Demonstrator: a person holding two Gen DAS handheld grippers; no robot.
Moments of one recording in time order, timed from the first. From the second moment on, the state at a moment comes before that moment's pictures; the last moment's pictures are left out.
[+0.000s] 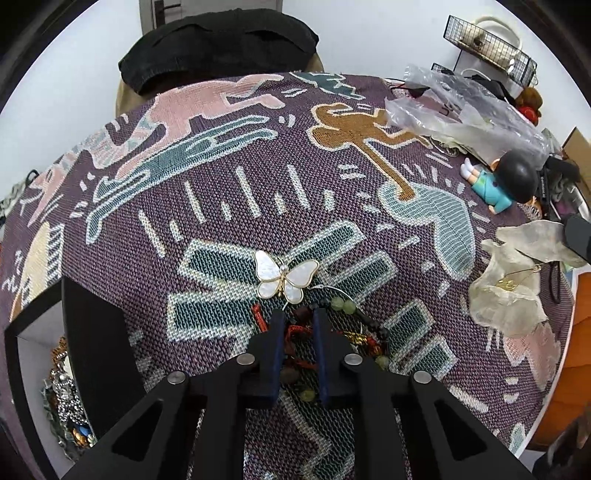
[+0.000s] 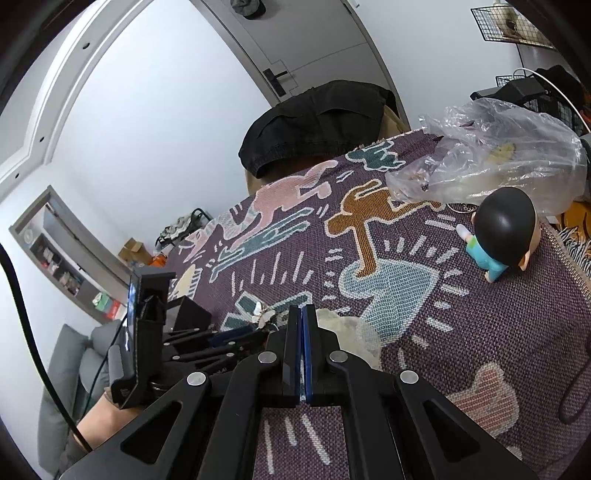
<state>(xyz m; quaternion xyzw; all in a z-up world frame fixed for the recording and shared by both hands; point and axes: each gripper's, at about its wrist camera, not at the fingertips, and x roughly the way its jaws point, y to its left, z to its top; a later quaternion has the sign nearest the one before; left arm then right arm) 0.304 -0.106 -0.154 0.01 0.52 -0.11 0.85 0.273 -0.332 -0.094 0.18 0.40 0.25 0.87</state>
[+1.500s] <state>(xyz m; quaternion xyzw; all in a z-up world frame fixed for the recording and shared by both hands) 0.229 0.031 -0.014 -0.08 0.40 -0.08 0.91 0.257 -0.230 -0.019 0.12 0.36 0.33 0.87</state>
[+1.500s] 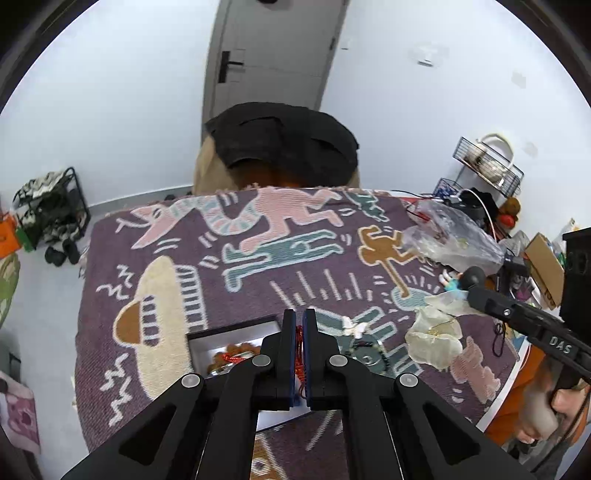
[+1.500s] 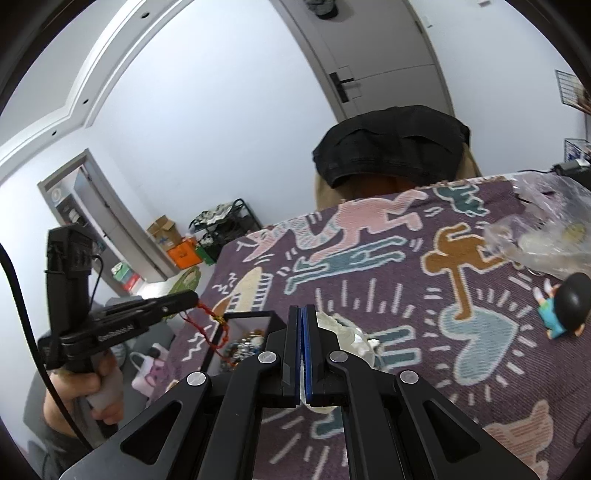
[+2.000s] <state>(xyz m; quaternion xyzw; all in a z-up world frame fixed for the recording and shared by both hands) 0.215 0.092 -0.045 -0.14 0.40 -0.04 0.90 0.251 -0.145 -0.012 0.07 0.37 0.37 0.85</state>
